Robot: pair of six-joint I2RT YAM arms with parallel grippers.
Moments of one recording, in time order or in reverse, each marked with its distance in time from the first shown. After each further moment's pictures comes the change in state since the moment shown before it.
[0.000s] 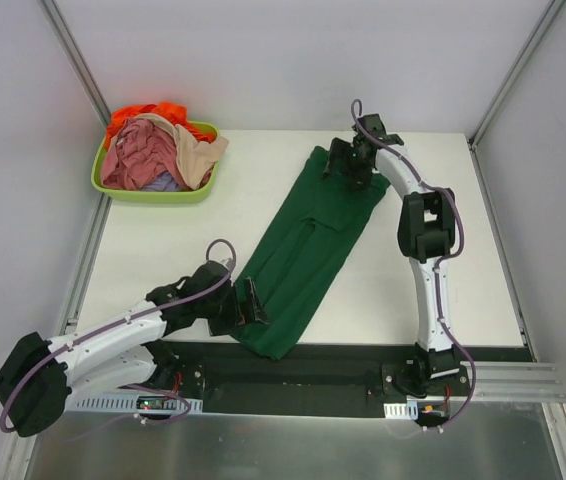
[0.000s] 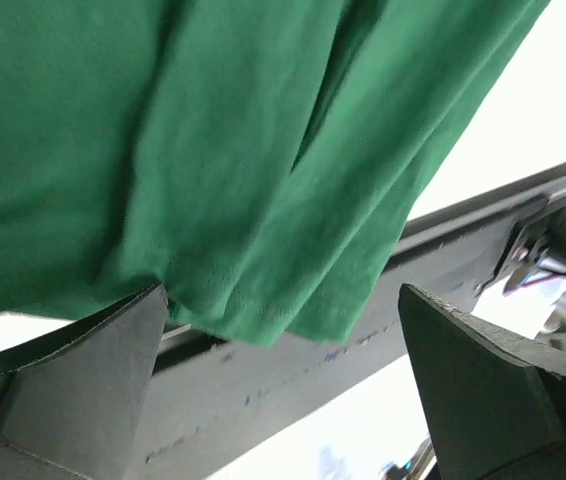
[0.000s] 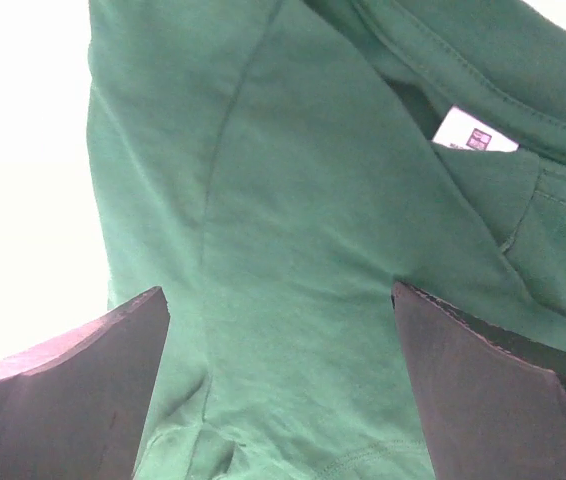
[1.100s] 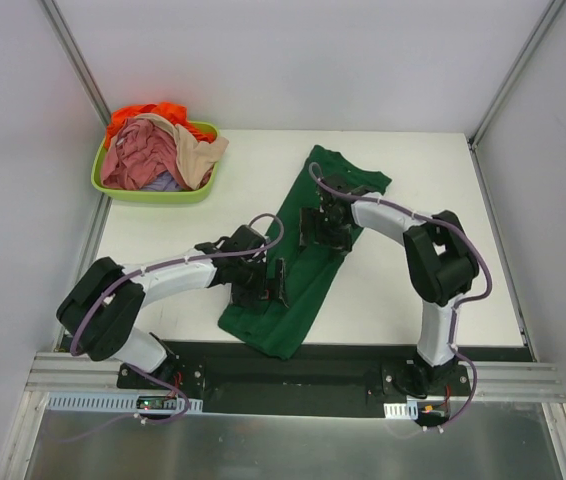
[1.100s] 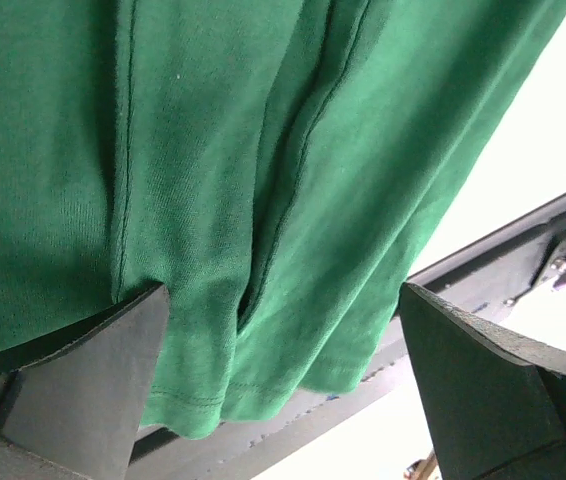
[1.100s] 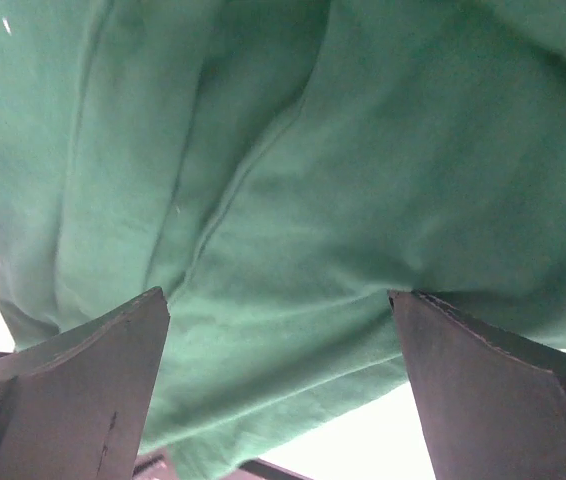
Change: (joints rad) left arm 0.027 0.556 0.386 -0.058 0.095 0.313; right arm 0.318 -0.500 -0.824 0.100 0.048 0.072
